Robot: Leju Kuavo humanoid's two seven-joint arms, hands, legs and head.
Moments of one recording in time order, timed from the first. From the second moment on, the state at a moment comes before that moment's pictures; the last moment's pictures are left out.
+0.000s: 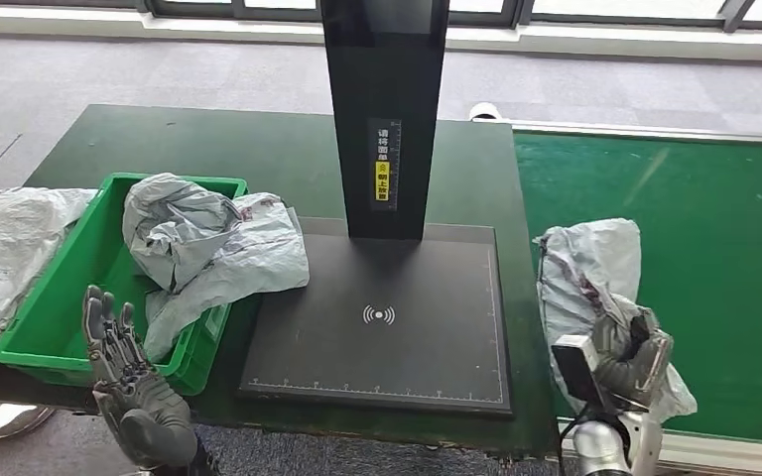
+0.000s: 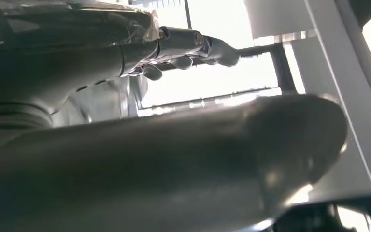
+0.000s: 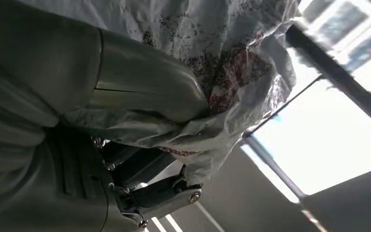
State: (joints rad) left arm 0.28 -0.18 -0.36 -1.85 -0.19 0.70 -0.70; right arm -0.11 0.12 -0.20 -1.02 0.64 -0.69 -0.65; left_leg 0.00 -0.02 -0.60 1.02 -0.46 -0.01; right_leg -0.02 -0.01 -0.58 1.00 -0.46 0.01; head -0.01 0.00
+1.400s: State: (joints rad) left arm 0.07 -0.10 -0.51 -1.72 -0.04 0.70 -0.70; right arm -0.15 0.21 0.06 -1.16 0.74 -0.54 -0.64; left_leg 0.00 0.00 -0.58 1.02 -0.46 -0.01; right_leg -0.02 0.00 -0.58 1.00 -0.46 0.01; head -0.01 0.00
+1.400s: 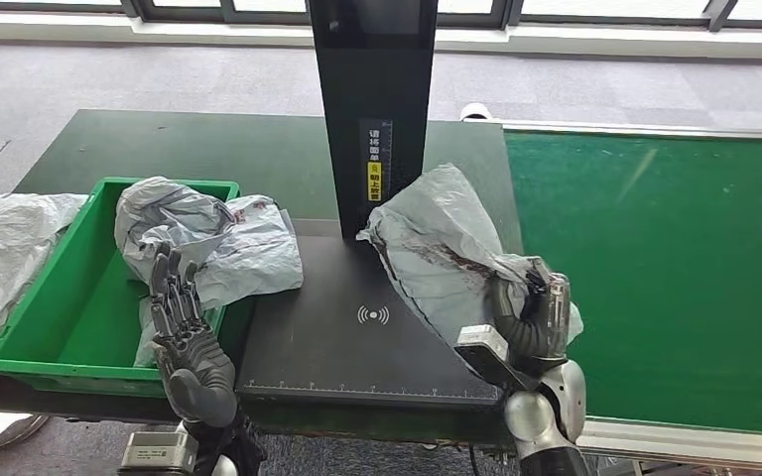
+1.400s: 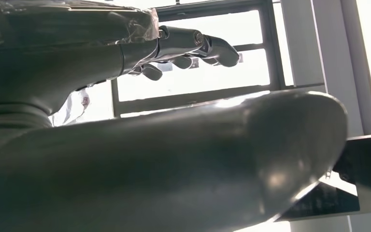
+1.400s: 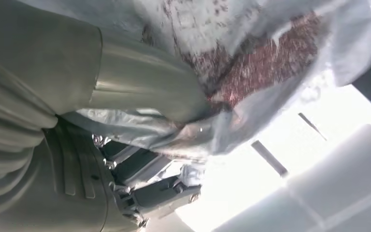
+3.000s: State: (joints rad) left arm 0.05 -0.08 -0.55 -1.61 -0.03 0.70 -0.70; right arm -0.40 0.31 0.20 -0.51 0.69 -0.62 -0.70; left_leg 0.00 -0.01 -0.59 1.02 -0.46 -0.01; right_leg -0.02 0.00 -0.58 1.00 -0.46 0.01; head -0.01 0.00
